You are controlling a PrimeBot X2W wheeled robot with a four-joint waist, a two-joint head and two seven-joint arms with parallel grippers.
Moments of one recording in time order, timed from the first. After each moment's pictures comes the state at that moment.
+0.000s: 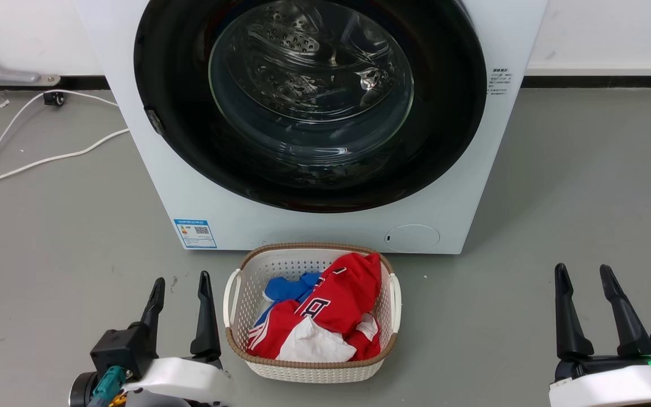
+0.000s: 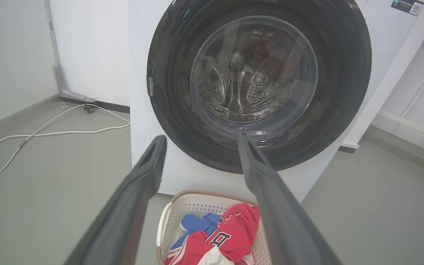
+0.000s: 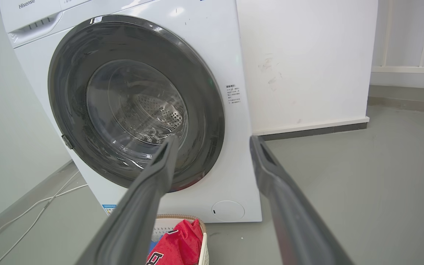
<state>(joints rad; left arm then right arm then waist) 0.02 0.11 -0.14 0.03 -0.34 0.12 -0.19 0.09 -0.05 -0.05 -0.06 0.25 0.13 -0.19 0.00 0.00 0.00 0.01</state>
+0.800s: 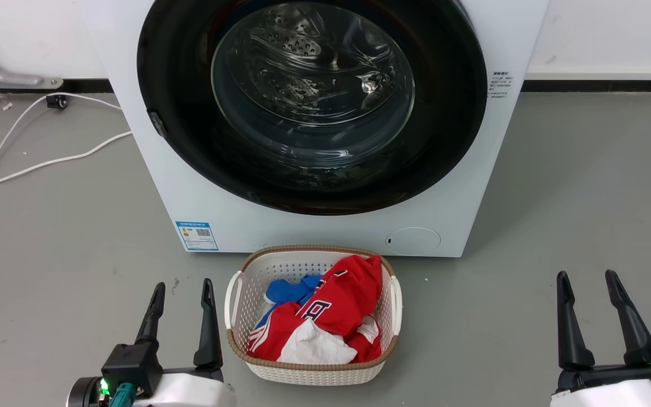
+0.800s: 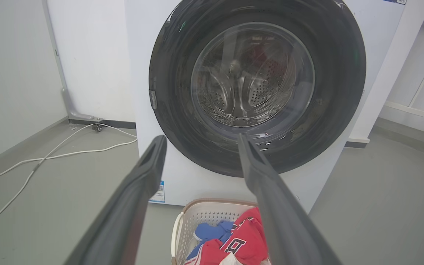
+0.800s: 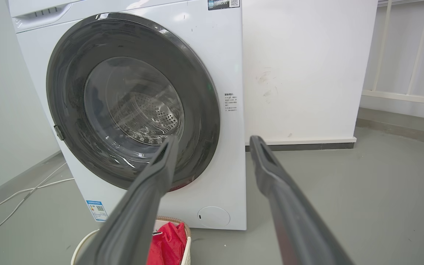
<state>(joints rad) 0.06 0.06 -0.10 0.03 -0.18 0.08 -0.24 0.12 -0.05 -0.06 -0.08 0.14 0.13 -0.24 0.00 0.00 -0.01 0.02</state>
